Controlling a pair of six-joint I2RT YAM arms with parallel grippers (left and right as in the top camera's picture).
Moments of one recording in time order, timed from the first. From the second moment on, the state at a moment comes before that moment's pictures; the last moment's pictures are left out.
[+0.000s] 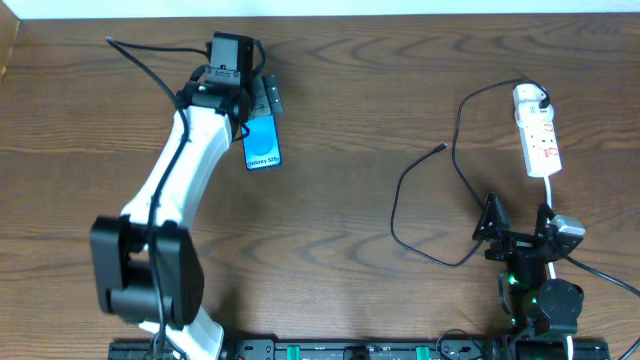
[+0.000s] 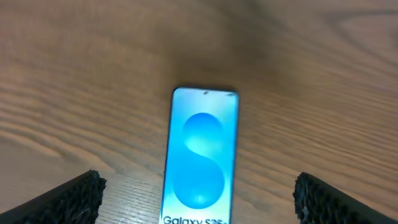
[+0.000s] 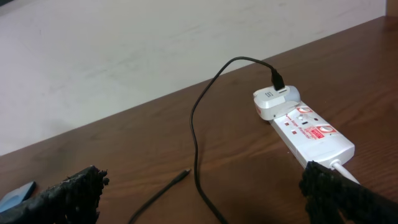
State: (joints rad) left arm -0.16 1.81 1.44 -0.65 -0.14 -0.39; right arm -0.03 0.01 0.01 -0.07 0.01 0.36
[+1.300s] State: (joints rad) left arm -0.15 2.08 1.44 -0.58 -0.08 -0.35; right arm -0.03 0.01 0.01 -0.07 0.01 0.36
